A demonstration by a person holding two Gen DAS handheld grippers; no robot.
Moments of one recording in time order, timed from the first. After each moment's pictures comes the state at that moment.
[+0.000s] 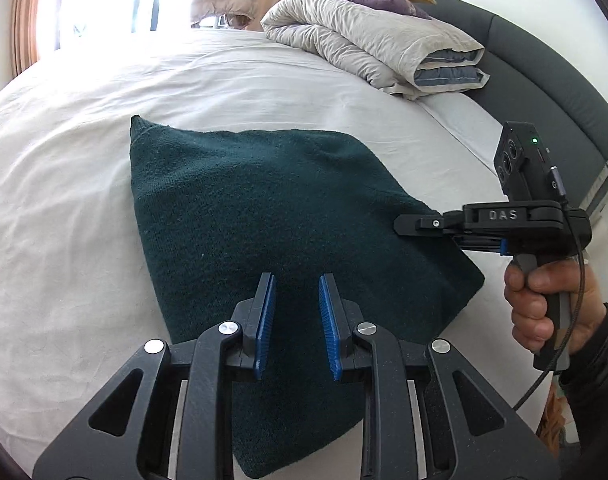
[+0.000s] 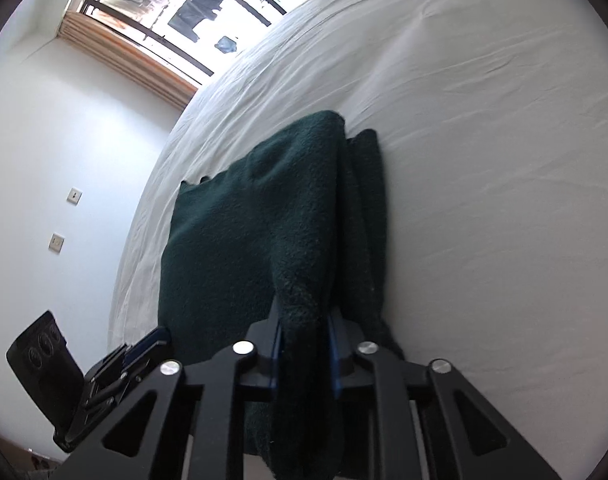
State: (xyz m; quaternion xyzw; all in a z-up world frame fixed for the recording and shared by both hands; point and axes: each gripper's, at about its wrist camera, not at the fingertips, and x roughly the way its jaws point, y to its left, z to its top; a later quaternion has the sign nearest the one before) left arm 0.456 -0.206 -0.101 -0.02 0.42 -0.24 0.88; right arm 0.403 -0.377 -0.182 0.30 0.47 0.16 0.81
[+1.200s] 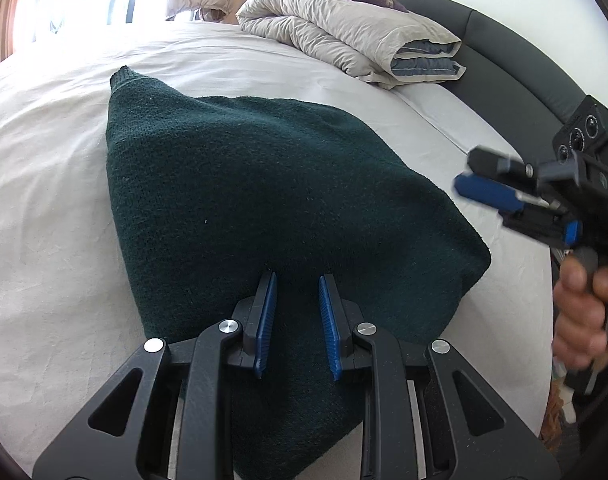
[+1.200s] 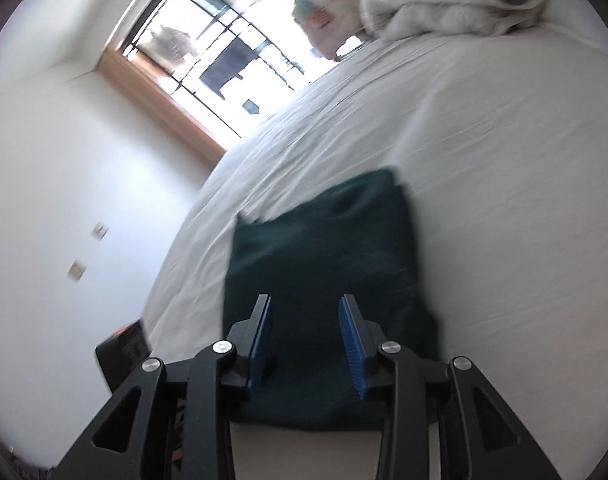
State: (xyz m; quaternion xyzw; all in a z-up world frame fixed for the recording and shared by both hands) left arm 0.430 -0.222 -0.142 -0.03 0.42 -0.29 0.86; right arm 0.343 -0.354 -0.140 0.31 0.36 0.18 0.87
